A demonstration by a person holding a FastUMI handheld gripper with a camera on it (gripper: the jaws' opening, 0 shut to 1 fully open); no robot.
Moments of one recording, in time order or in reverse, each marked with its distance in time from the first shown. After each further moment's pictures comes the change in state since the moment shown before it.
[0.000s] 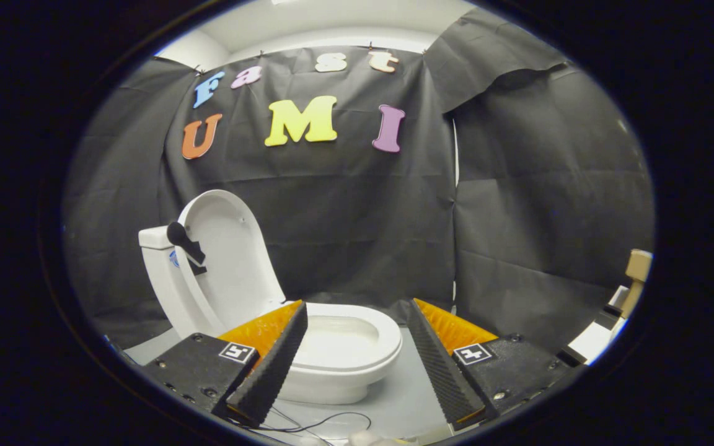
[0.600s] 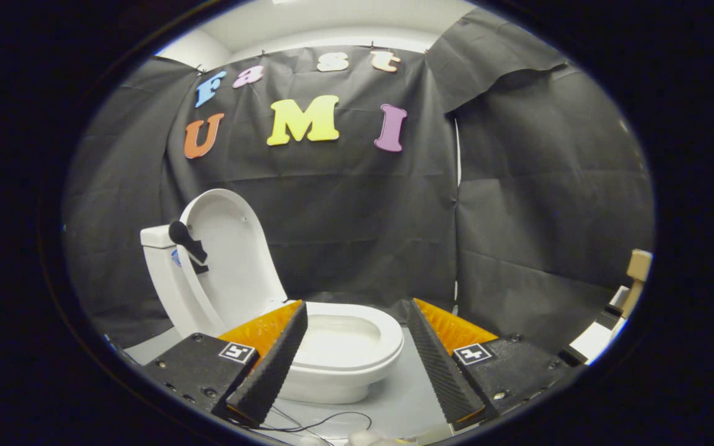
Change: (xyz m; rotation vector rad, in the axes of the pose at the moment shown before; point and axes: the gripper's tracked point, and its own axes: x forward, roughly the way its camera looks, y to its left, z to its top) arm 0.000 0.004 -0.002 -0.002 0.004 0.010
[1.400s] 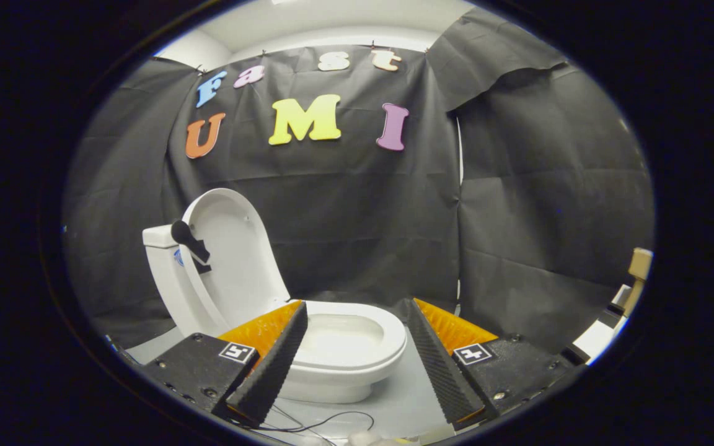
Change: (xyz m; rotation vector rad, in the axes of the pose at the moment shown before) arm -0.001 0.003 -0.002 0.000 0.005 0.008
